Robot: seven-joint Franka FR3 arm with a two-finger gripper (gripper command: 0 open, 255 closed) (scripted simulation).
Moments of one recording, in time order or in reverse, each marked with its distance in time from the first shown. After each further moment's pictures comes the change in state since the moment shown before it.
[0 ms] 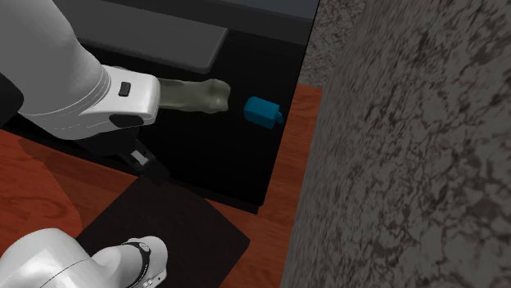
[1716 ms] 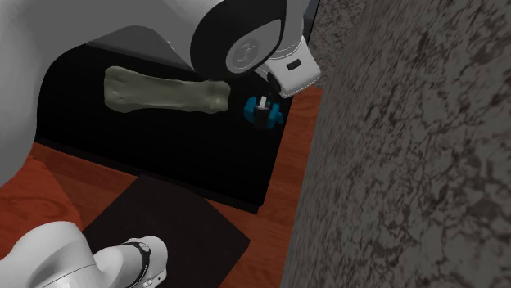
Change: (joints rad) arm -0.274 0.704 0.058 0.486 0.049 0.366 0.928
